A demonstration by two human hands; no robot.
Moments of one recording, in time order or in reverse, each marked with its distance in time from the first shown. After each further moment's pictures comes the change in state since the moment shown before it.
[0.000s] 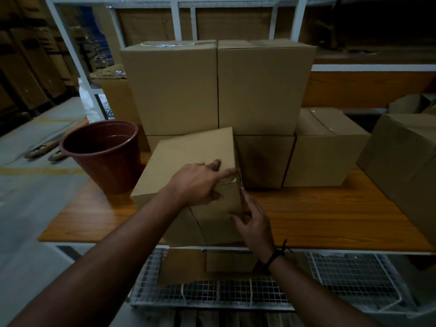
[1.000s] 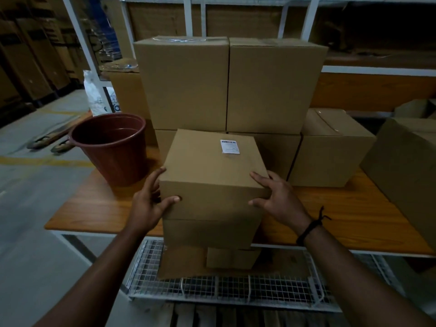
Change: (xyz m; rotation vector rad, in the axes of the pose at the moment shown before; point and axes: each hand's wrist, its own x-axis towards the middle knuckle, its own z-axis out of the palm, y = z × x) left_hand -0.109 -0.047 0.095 -1.142 0.678 -0.336; right_hand 0.046 -0.041 -0.070 -0.277 -0.262 0.032
